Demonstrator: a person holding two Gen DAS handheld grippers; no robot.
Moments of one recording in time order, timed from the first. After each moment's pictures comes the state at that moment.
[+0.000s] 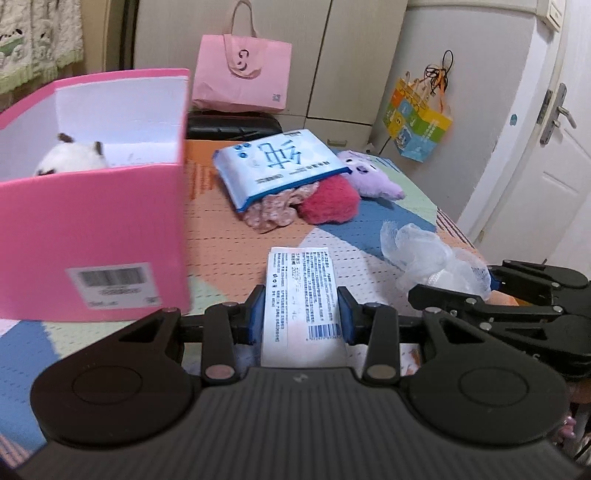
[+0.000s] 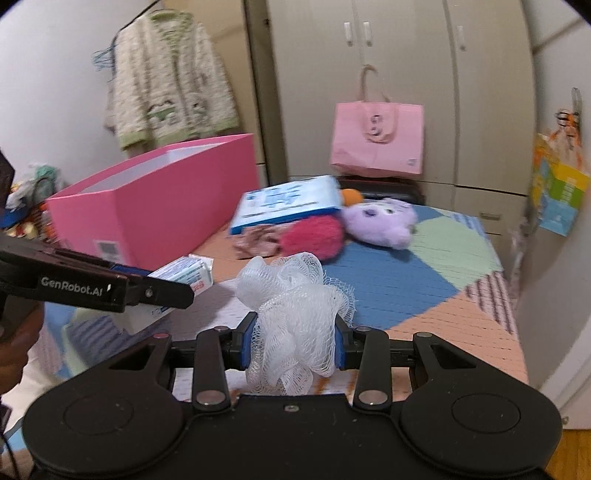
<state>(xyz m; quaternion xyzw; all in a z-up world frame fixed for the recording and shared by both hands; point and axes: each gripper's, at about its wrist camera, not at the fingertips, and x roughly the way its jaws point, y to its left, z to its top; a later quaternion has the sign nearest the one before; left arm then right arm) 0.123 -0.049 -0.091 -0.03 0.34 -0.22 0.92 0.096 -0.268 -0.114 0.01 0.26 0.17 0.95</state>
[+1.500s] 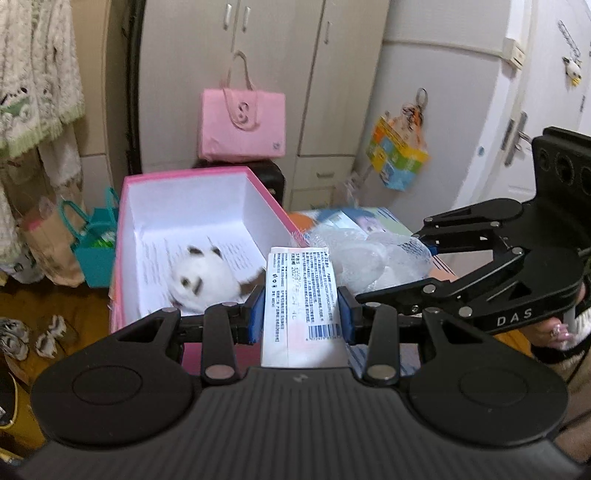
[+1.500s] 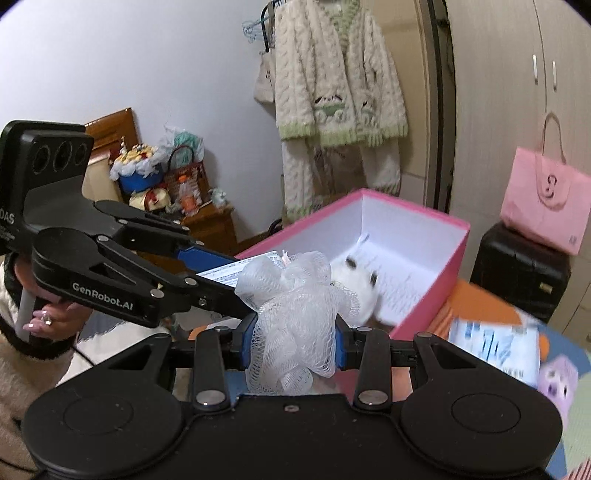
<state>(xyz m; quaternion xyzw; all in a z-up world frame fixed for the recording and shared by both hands) 0.121 0.098 0.038 0.00 0.30 -0.27 0.92 0.137 -0.114 0.029 -0.06 0.27 0.39 0.88</state>
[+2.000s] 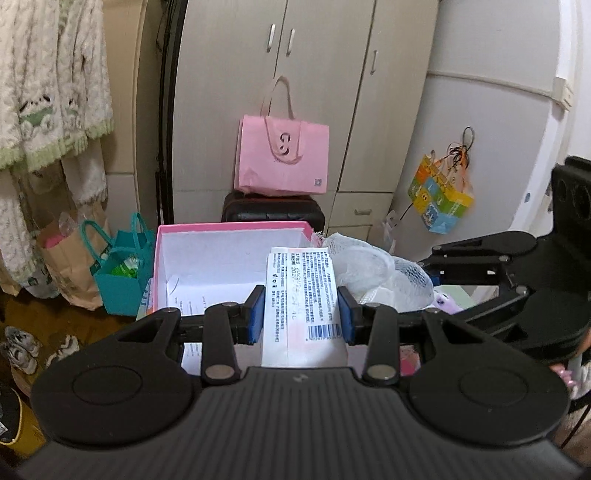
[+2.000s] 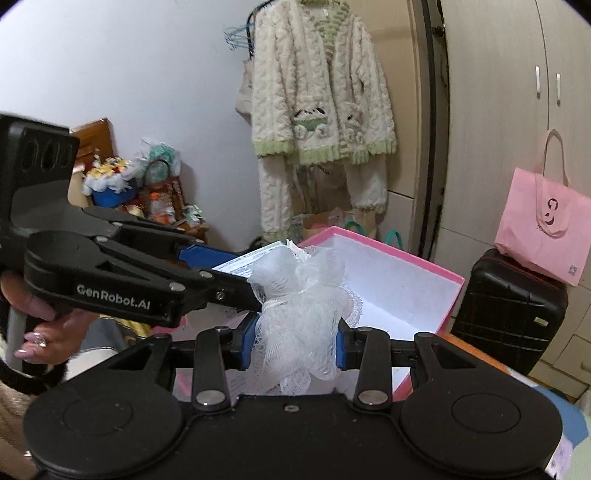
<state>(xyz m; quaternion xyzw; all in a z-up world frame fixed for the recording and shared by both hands) 0.224 0.112 0.041 -0.03 0.28 -0.22 0.93 0.231 -0.083 0.033 -0.07 0.26 0.37 0.89</state>
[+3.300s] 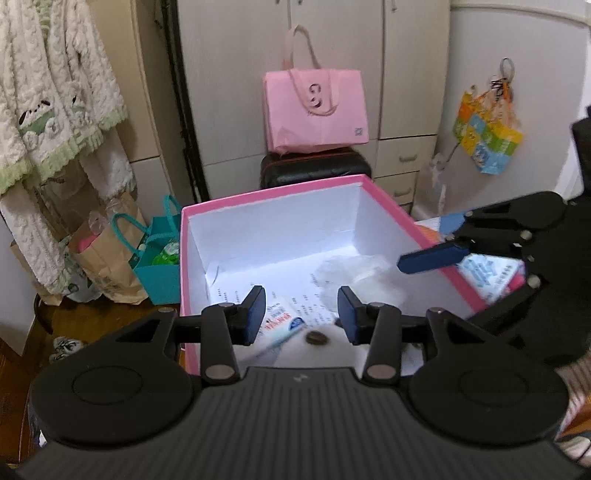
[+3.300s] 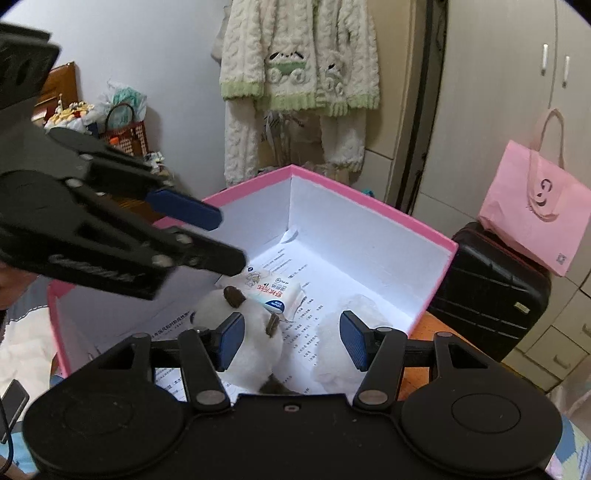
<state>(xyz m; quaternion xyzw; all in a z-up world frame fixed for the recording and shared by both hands) 0.268 0.099 0.011 0.08 0.32 -0.17 0.93 0.281 -0.067 -0.011 -0.13 0.31 0.32 0.89</state>
